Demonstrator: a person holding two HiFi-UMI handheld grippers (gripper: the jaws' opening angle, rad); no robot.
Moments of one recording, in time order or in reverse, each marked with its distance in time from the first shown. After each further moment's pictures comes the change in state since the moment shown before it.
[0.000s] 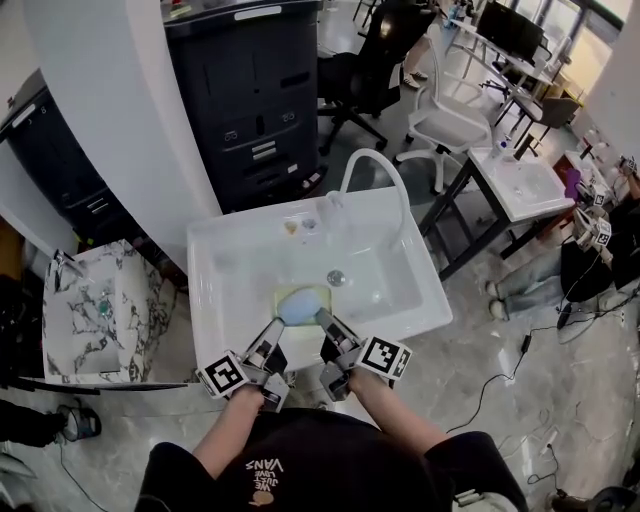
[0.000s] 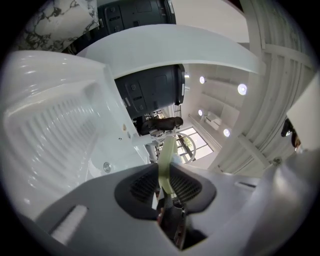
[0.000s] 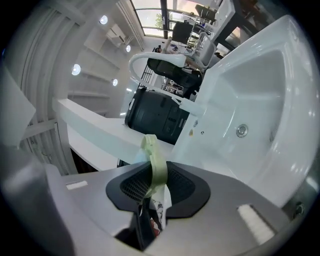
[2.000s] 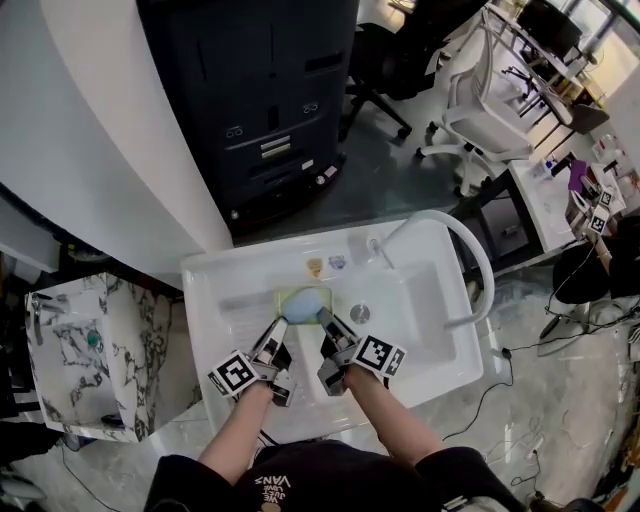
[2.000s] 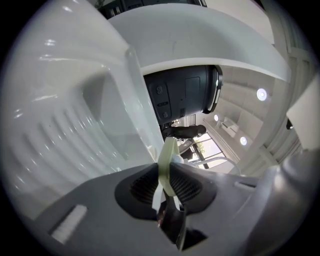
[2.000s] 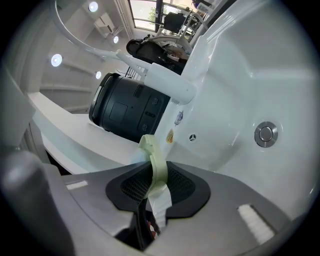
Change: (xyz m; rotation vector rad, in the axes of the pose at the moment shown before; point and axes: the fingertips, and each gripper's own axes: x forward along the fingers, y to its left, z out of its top) left arm 0.096 0.166 0.110 -0.110 -0.031 0.172; right arm 0.185 -0.116 0.037 0.038 0.042 -0.179
